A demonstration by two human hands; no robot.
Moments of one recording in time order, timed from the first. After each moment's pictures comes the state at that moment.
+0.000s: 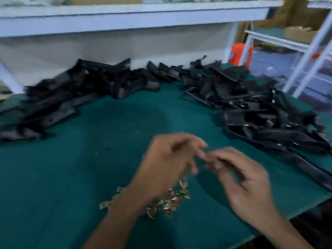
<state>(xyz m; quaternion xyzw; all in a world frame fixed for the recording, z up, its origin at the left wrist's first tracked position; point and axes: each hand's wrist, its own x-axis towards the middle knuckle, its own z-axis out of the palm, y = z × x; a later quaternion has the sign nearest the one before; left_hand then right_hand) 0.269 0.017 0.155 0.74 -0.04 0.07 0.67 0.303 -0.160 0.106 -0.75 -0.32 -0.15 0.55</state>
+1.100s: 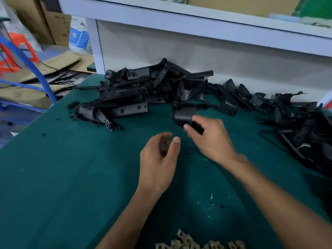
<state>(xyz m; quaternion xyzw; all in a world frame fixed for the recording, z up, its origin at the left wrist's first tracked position) 0.294 0.193 0.068 0.72 0.28 0.37 0.52 0.449 0.116 0.105 -0.80 -0.48 -0.06 0.34</state>
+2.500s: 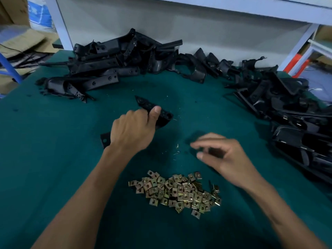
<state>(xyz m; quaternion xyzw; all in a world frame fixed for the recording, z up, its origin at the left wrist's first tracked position) 0.284 0.173 0.081 0.92 0.25 0.24 0.16 0.371 -0.072 0.093 -0.78 -0.41 0.15 0.45</state>
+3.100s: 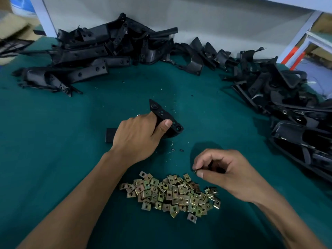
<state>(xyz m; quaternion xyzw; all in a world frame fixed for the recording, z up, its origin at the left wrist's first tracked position) 0.293 0.161 0.054 0.96 0.13 0.23 0.14 0.369 -0.097 0.086 -0.77 -0.41 0.27 0.42</state>
